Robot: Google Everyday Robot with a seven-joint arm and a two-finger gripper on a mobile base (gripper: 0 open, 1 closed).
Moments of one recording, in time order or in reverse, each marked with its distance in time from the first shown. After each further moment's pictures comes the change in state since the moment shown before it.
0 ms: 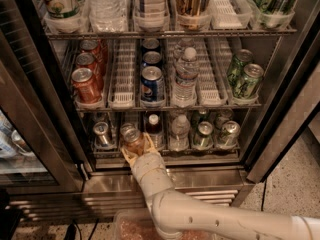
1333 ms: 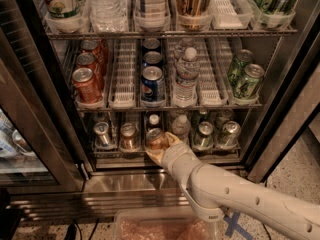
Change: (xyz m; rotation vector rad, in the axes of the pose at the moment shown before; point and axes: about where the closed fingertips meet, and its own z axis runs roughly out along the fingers) arm 0.029 -0.065 -0.022 -0.155 0.226 -0.080
